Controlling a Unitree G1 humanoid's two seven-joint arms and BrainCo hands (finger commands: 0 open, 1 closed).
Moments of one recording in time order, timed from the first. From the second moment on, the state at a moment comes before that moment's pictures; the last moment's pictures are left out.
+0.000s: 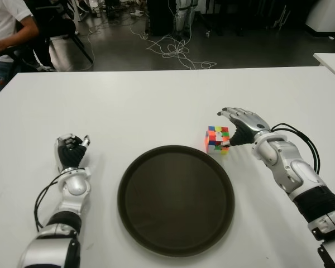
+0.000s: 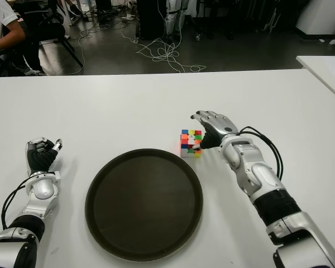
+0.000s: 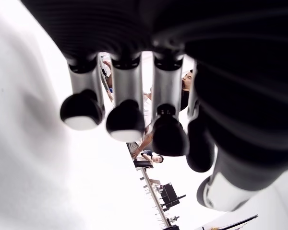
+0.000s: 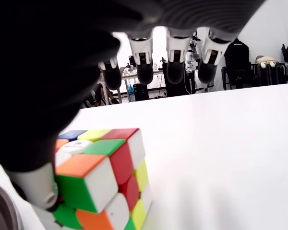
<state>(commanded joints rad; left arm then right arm) -0.40 0.17 0.08 1.16 0.17 -0.48 0.55 -0.49 -0.44 0.39 0.37 -0.75 0.04 0.16</state>
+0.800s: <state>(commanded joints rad) -0.40 0.17 0.08 1.16 0.17 -0.48 0.57 -0.50 -0.43 0.42 0.38 -0.76 0.02 0.16</state>
